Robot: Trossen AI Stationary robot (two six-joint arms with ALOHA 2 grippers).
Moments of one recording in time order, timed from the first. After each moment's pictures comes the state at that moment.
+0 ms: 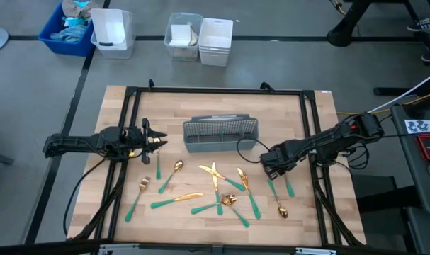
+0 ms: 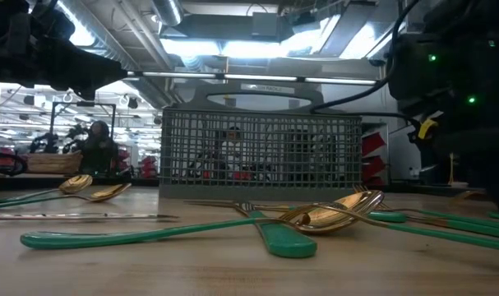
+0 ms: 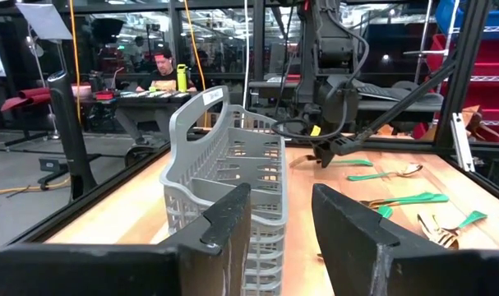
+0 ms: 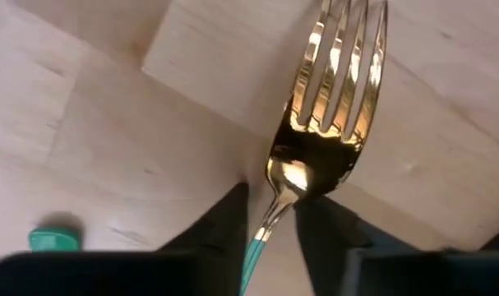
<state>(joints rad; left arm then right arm) -0.01 0.01 0.01 0.04 -0.19 0.02 0.18 1.48 0.66 -0.89 -0.07 1.20</state>
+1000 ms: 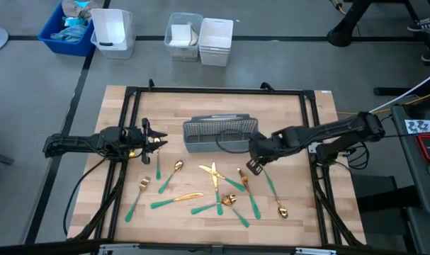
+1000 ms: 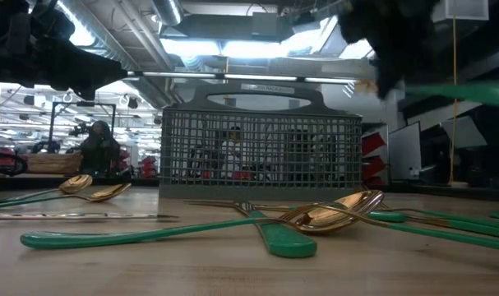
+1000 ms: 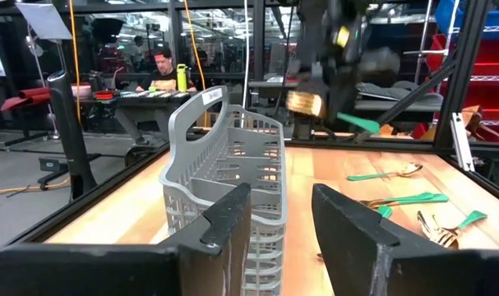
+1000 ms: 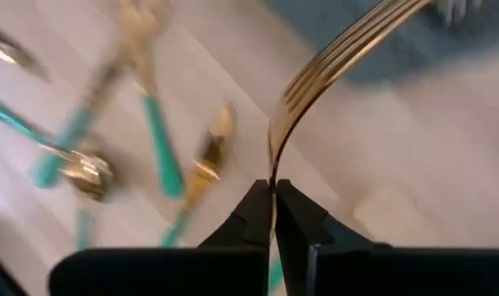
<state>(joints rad) -0.01 0.01 0.01 0.04 -0.19 0.02 0.18 1.45 1.24 -1.01 0.12 0.89</state>
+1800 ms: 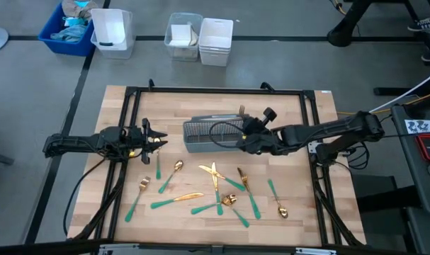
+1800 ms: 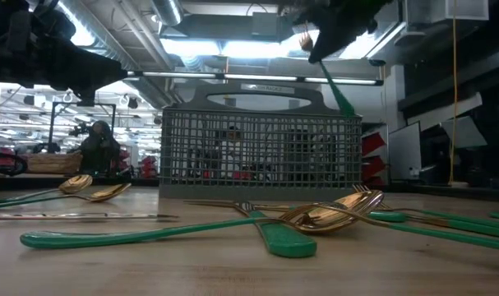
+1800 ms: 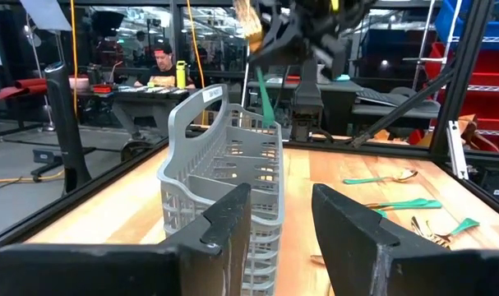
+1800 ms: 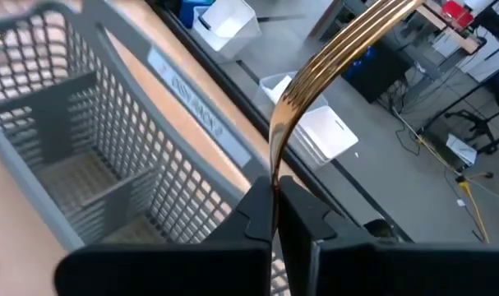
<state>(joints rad) -0.01 0.01 0.01 0.04 -0.19 -0.02 0.15 1.46 1.19 -0.62 0.92 0.34</state>
